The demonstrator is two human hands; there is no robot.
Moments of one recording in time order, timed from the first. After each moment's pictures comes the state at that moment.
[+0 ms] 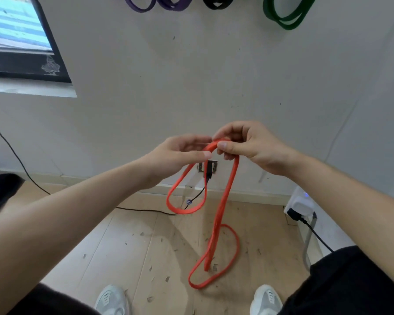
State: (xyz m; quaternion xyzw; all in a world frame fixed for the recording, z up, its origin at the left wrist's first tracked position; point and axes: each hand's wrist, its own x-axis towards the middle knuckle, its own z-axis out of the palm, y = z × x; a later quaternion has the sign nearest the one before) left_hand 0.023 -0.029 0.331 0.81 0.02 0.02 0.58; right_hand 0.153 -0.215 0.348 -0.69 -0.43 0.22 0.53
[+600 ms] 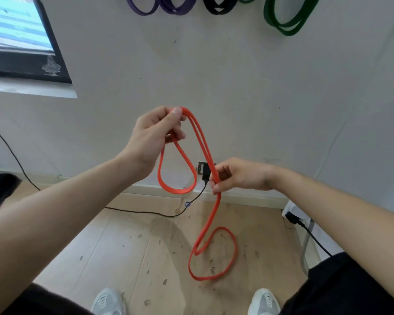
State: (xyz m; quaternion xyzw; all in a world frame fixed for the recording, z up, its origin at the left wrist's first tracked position) left_hand 0.019 -0.022 0.356 0.69 0.07 0.27 0.67; right_hand 0.164 -0.208 0.303 -0.75 -0.45 0.37 0.30
